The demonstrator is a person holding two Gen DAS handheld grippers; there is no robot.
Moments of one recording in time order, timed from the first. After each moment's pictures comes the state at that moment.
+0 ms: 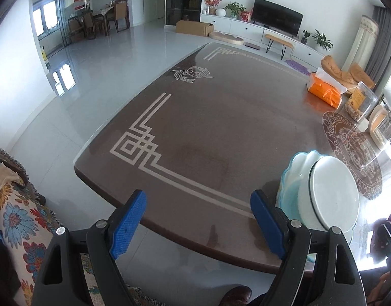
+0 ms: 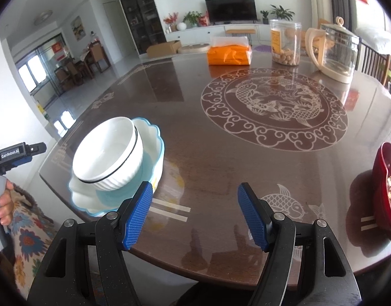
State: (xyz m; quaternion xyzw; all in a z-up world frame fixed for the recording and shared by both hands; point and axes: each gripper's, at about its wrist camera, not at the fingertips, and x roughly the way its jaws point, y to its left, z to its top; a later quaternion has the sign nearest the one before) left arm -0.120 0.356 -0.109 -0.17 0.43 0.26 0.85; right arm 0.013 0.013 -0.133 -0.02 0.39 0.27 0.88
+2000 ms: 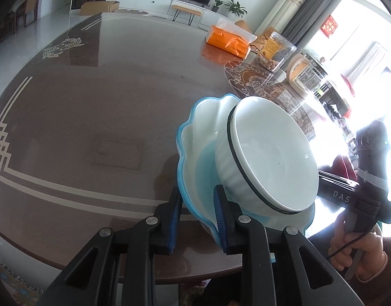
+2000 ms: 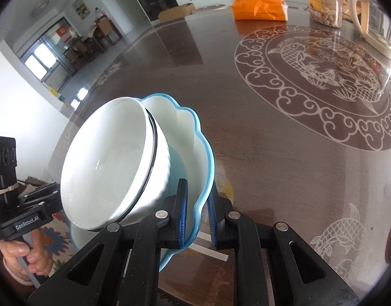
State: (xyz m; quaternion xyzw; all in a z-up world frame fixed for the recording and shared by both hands) left arm -0.039 0.278 -0.165 -0.20 0.46 -0.03 0.86; right arm 0.077 0.072 -0.181 0.00 0.51 0.33 0.79
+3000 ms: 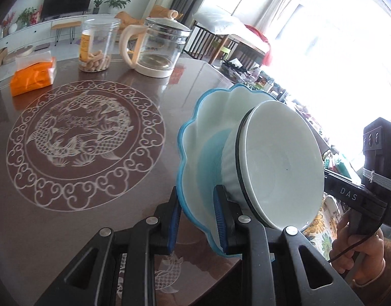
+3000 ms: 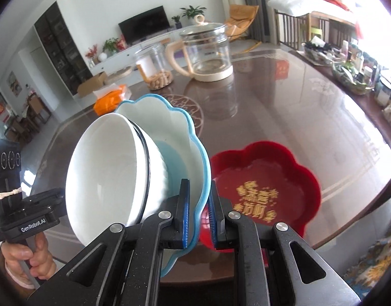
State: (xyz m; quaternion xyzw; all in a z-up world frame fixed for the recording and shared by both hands) left arm 0.116 -0.036 -0.092 -0.10 0.45 -0.29 0.84; right arm 0.088 -0.249 -0.069 0.10 0.42 0.08 0.90
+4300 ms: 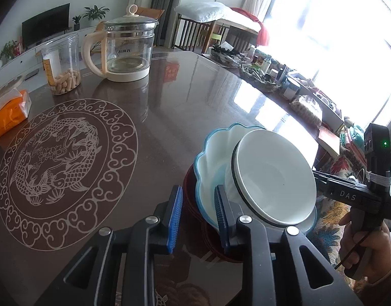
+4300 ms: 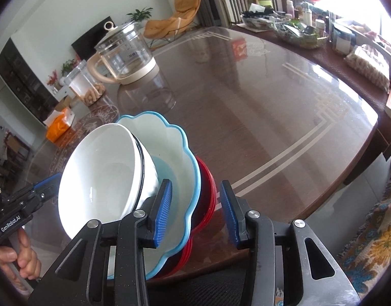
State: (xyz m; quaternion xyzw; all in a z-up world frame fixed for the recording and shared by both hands) left arm 0.134 -0.116 -0.101 0.00 0.45 -0.28 0.85; right arm 0.090 -0.365 -0.132 0.18 0.44 0.00 0.88
